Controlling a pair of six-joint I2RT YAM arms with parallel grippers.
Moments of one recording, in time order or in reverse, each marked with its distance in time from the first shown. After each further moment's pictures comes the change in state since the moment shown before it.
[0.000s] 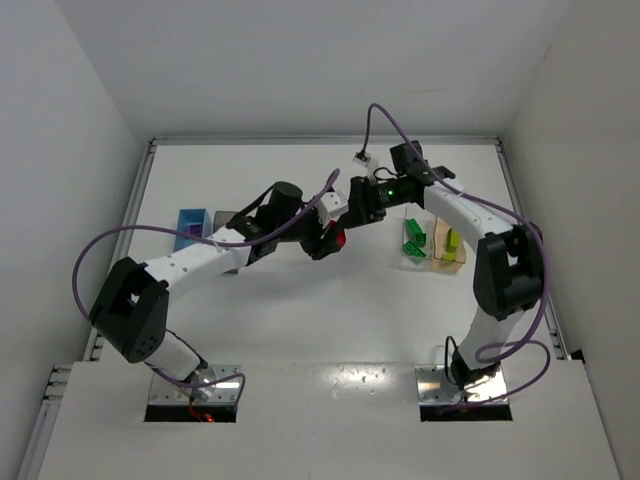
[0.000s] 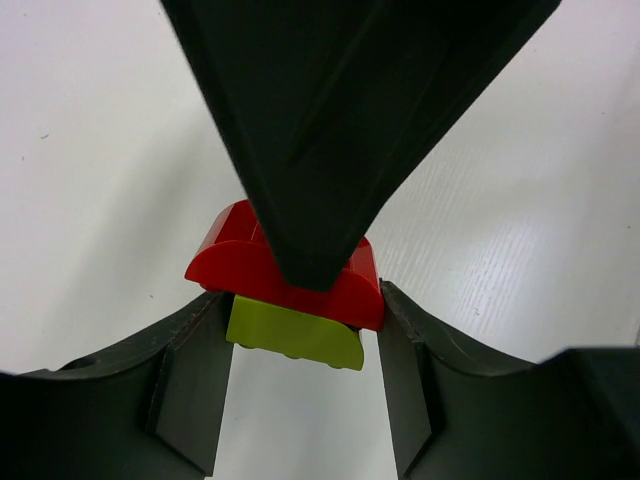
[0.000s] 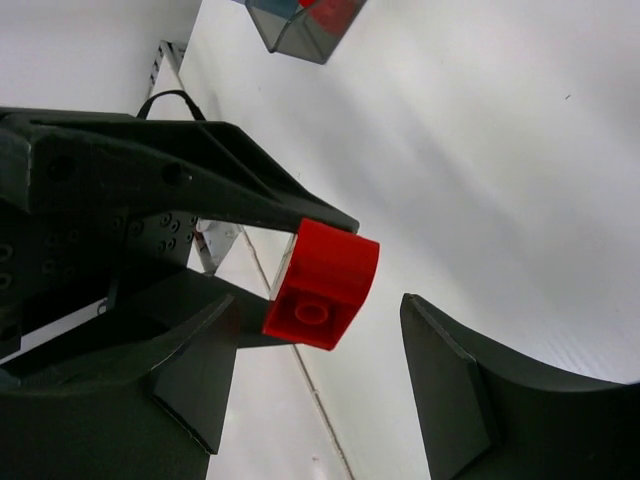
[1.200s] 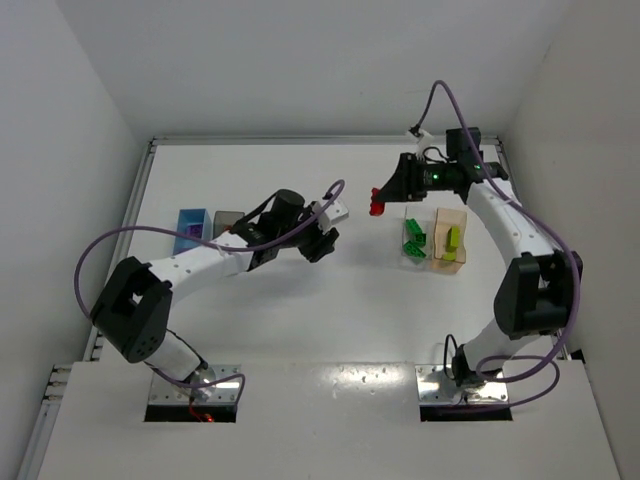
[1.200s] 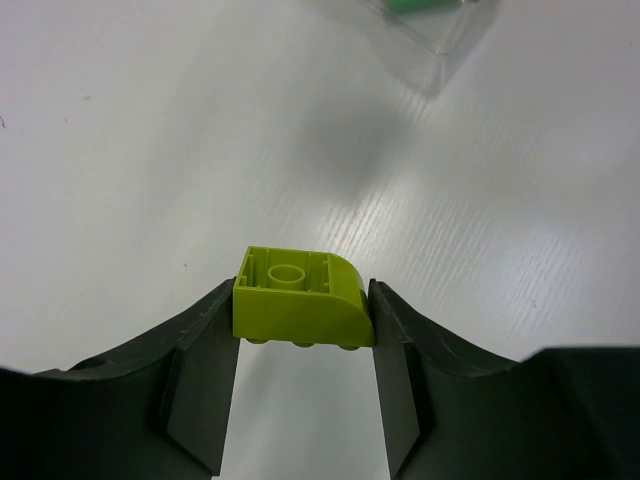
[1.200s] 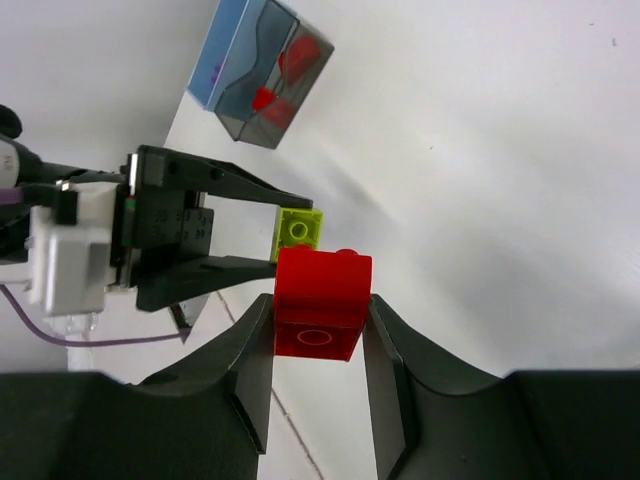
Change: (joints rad) left arm -0.018 0.004 -0.045 0.037 -0.129 0.048; right arm -0.206 -0.153 -0.006 -0.002 0.024 0.010
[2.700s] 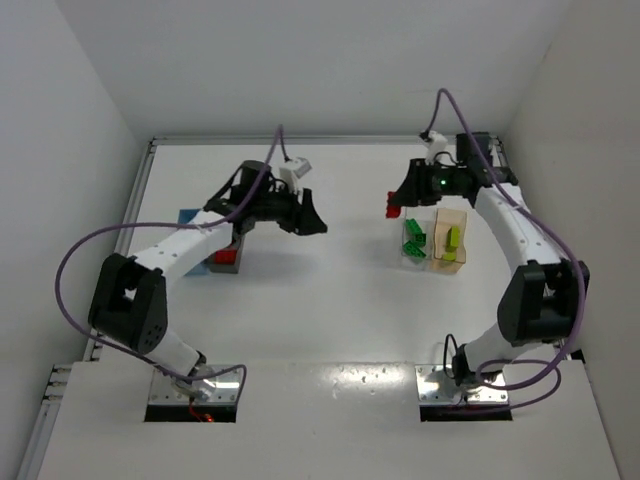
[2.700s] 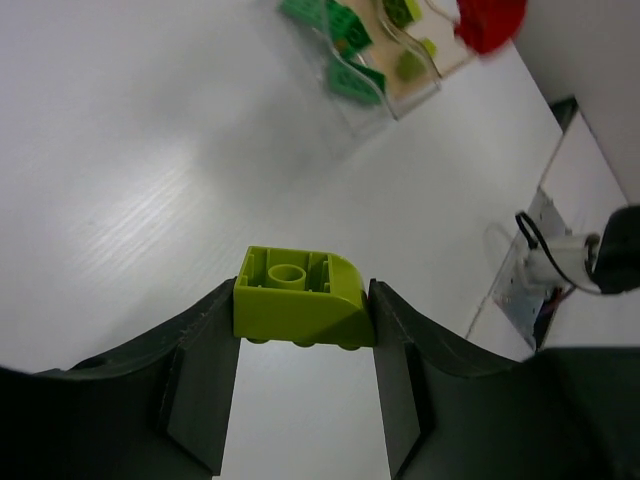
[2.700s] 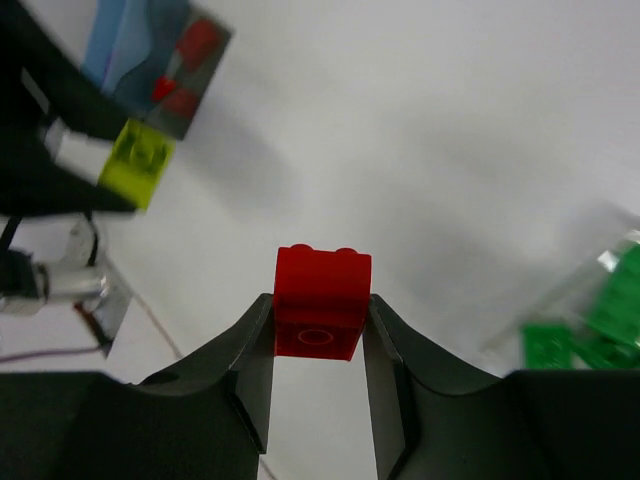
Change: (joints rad) left arm 0.280 0.008 0.112 -0.102 0.351 -0.527; right arm -0.023 -0.042 -0.036 -0.051 0.158 -0.108
